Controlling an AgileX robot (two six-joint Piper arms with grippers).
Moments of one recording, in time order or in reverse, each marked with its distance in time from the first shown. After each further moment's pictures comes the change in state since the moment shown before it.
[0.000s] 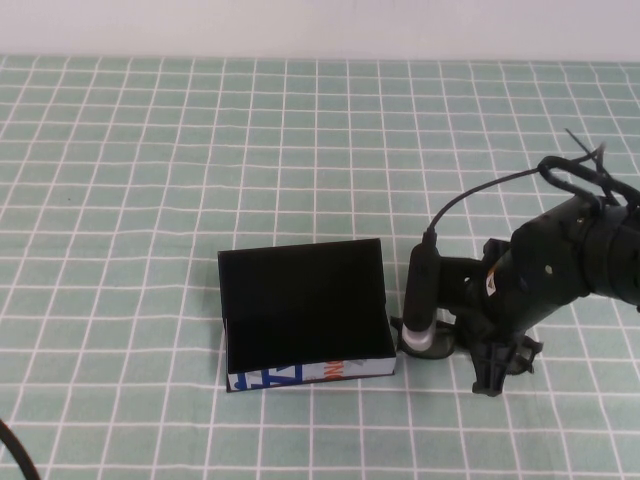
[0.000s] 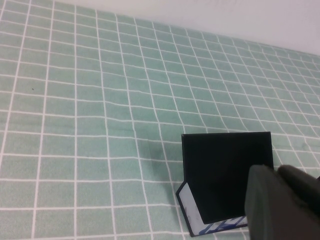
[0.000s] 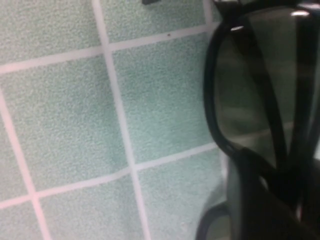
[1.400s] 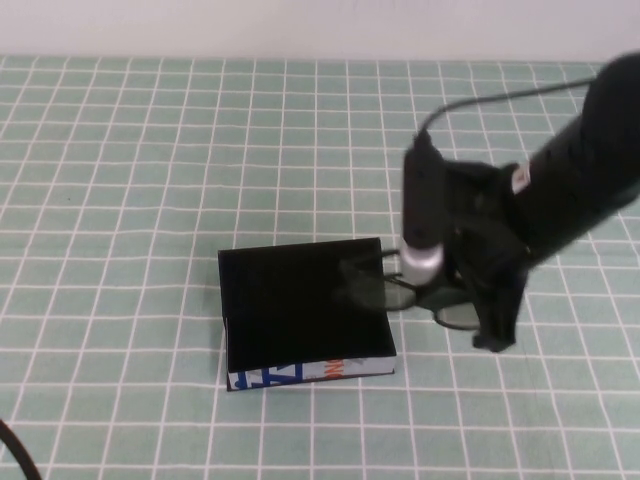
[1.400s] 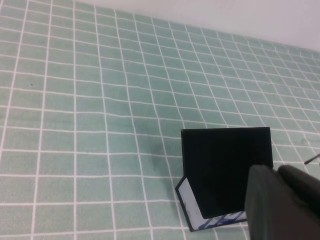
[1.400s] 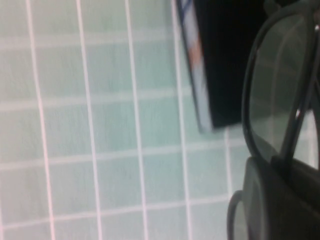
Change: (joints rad) right arm 0.005 -0.209 -0.260 0.378 0.457 -0.271; left arm 0.000 0.000 0.000 0.000 0.011 0.000
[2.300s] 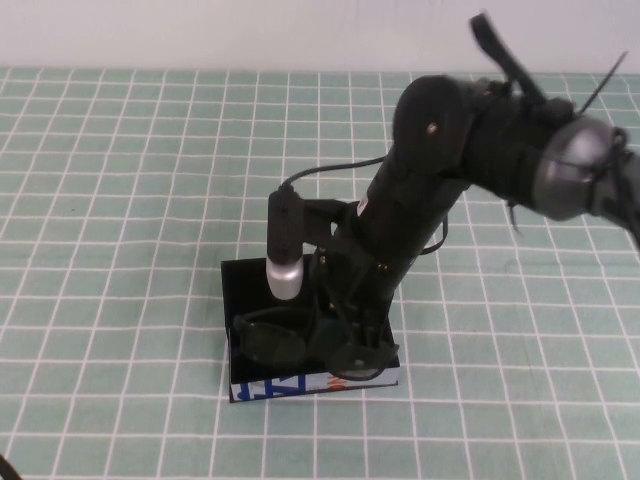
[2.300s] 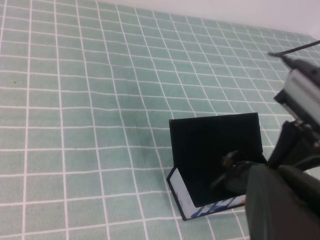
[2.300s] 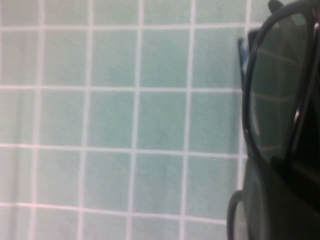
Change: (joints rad) right arm 0.118 0.395 -0.346 0.148 0.167 0.012; left arm -0.069 0.000 0.000 0.023 0.006 0.000
